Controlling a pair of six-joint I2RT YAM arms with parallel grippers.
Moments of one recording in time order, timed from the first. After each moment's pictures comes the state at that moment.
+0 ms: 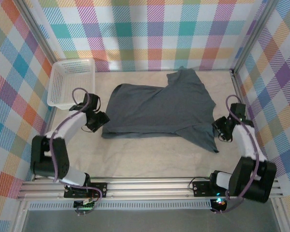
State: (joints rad) left arm -0.13 1.45 1.00 -0.72 0.06 -0.75; right arm -0.24 1.19 0.75 -0.70 -0.12 0.70
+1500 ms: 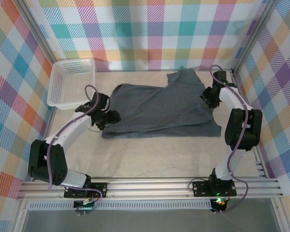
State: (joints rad) left arm -0.29 1.45 1.03 -0.70 0.11 -0.65; right arm -0.05 1.86 1.43 -0.70 -0.11 0.77
